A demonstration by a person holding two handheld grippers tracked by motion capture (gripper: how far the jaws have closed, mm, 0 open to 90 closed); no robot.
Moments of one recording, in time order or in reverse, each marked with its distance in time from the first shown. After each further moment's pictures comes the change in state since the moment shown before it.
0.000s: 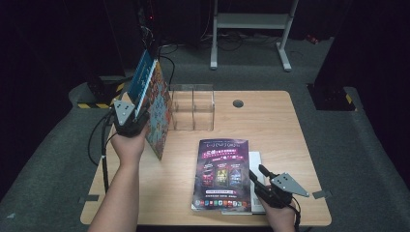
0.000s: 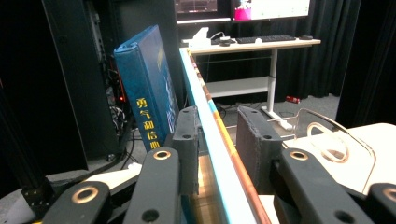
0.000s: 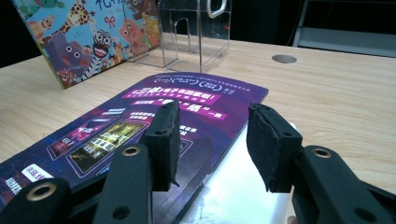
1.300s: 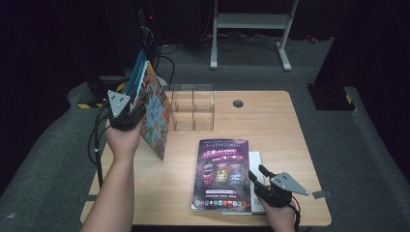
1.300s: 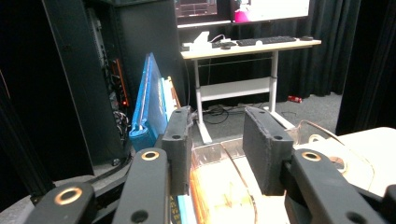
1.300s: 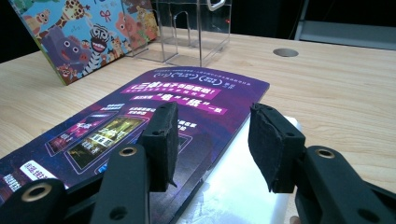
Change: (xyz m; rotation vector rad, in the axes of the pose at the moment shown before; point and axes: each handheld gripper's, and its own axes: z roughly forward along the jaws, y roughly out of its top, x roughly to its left) left arm 0.006 0.029 -0.009 -0.004 0.000 0.028; right arm -0.001 0.000 0.002 0.025 0.003 0.004
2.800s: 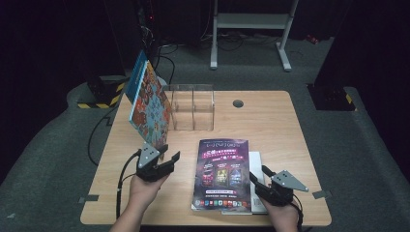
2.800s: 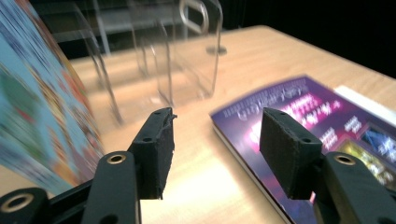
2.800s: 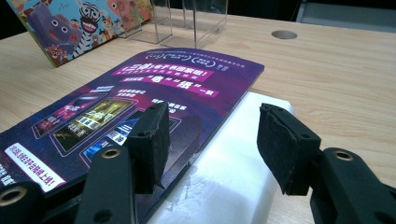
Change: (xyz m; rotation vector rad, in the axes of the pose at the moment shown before) left arm -0.079 -0.124 -0.049 0.279 -0.376 -0.051; right arm -0.008 -0.001 0.002 0.075 -0.003 -0.002
